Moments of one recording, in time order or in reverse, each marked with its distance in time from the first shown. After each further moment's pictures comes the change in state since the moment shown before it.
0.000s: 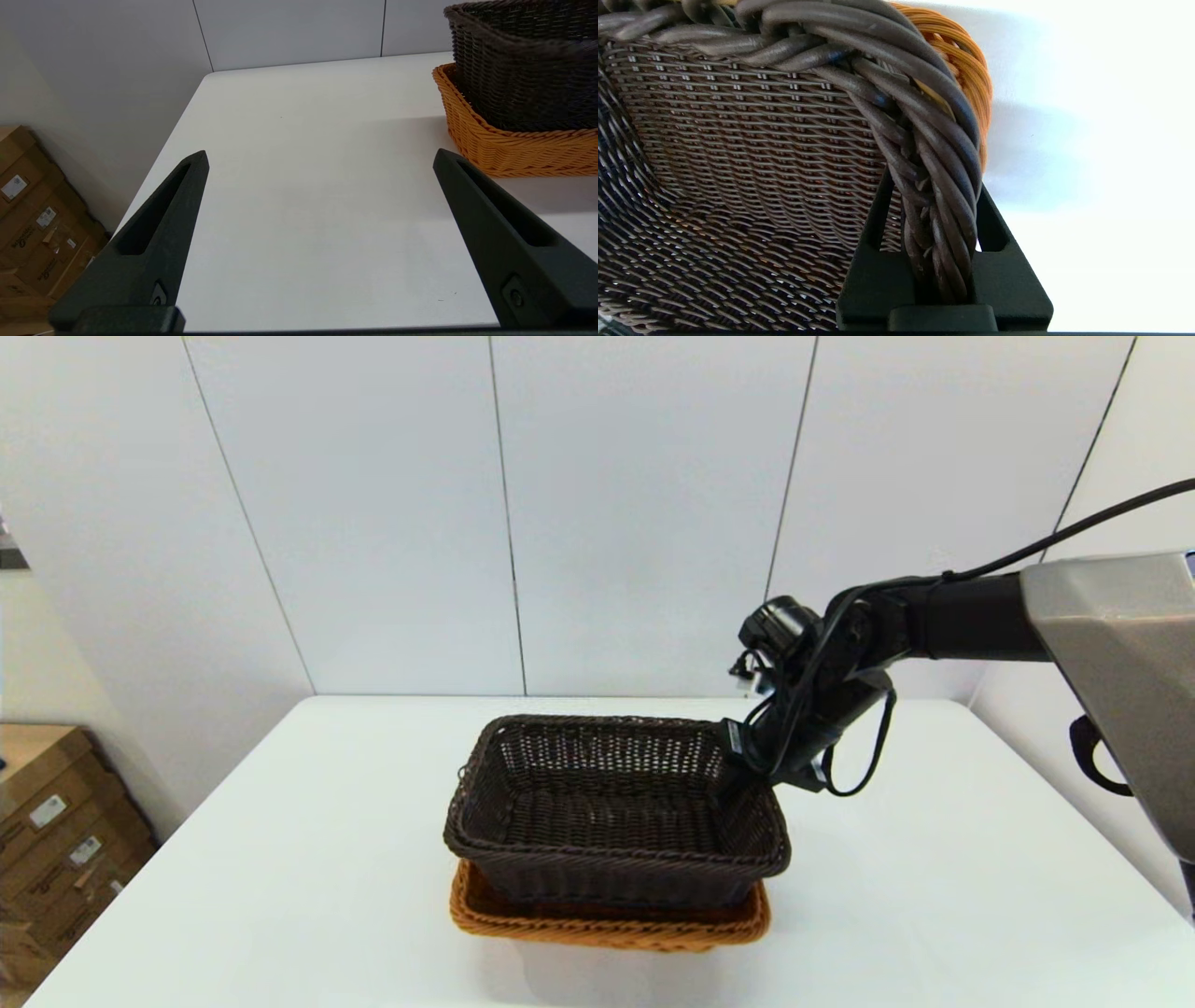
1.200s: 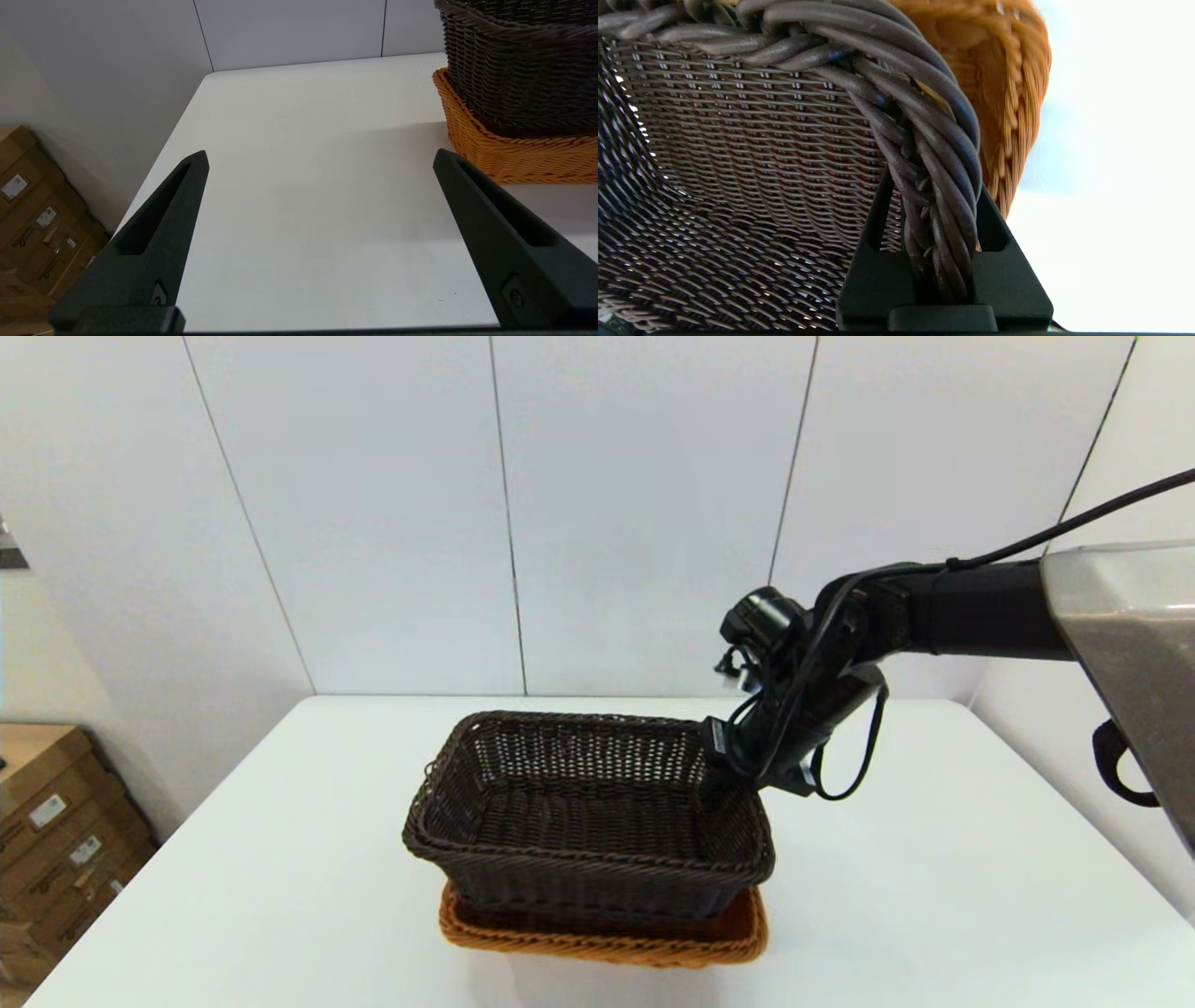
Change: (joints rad) left arm 0.000 0.000 0.000 0.000 0.000 0.000; right arm 0.073 -0.041 -0.006 0.037 0.000 0.073
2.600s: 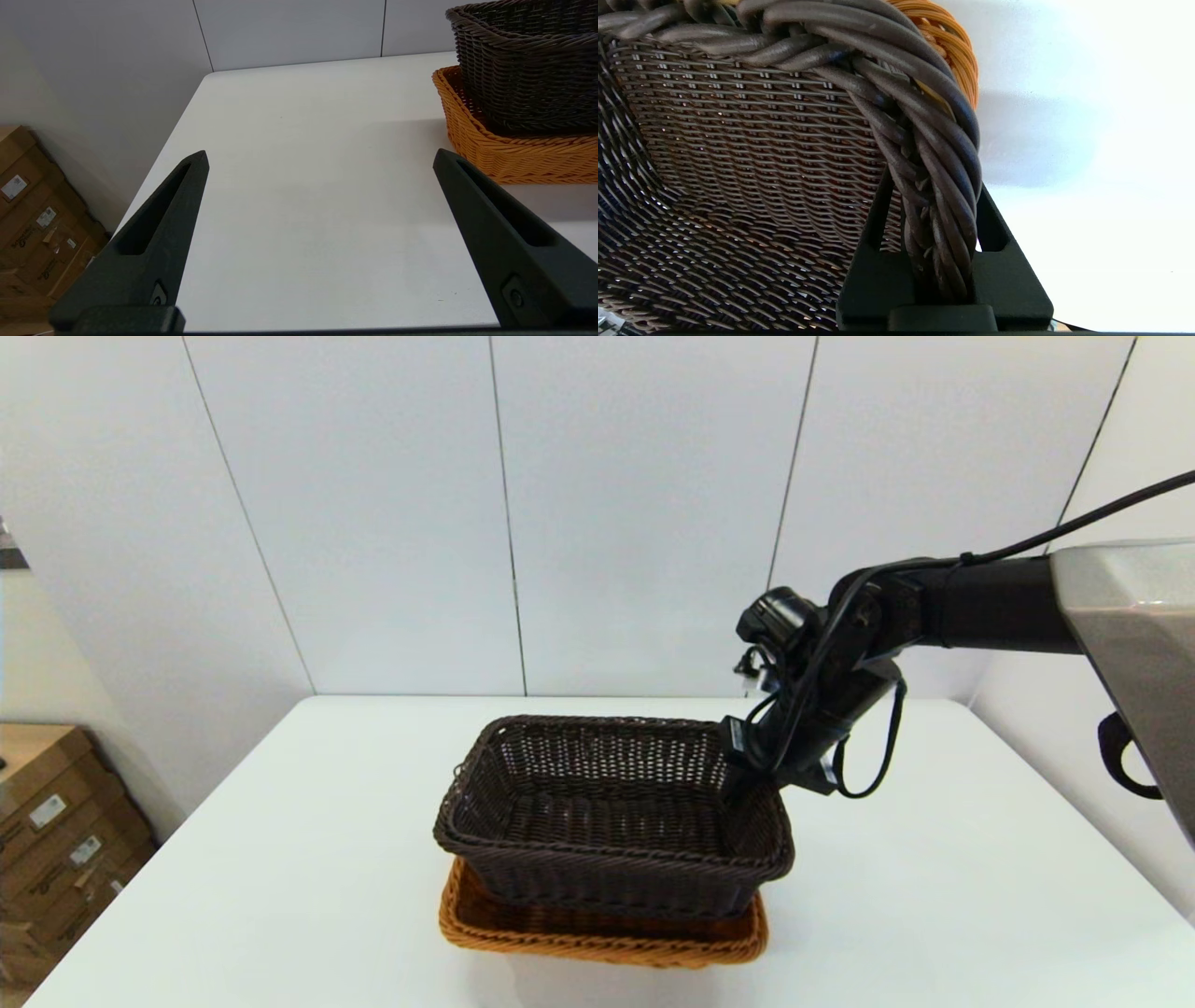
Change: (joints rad) left arm 0.000 0.000 0.000 0.000 0.000 0.000; right arm -0.038 0.001 -0.012 0.052 -0.034 0.000
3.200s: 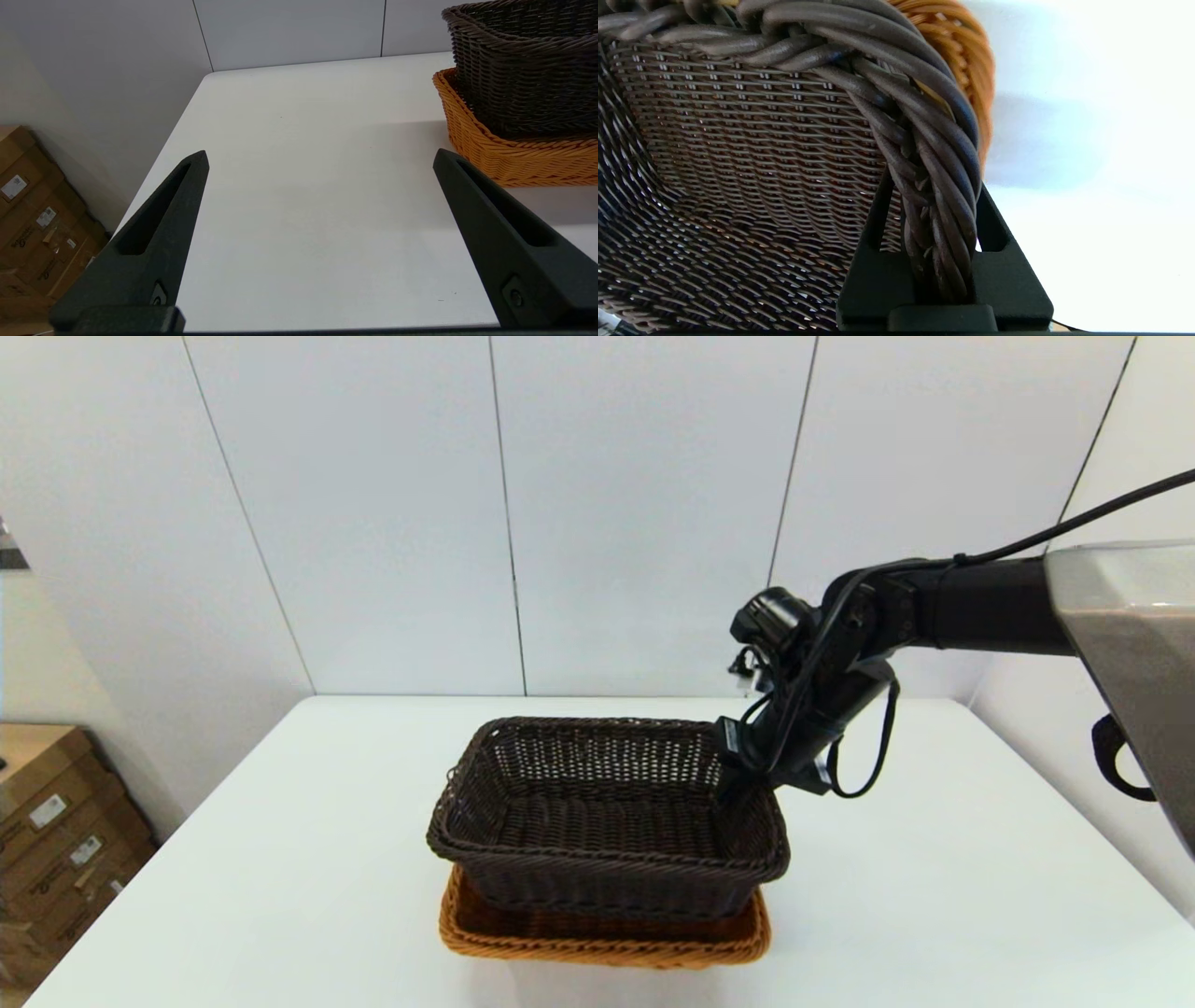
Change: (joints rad) left arm 0.000 0.000 0.000 0.000 0.000 0.000; right arm 0.007 0.007 -0.010 -0.001 -0.003 0.000
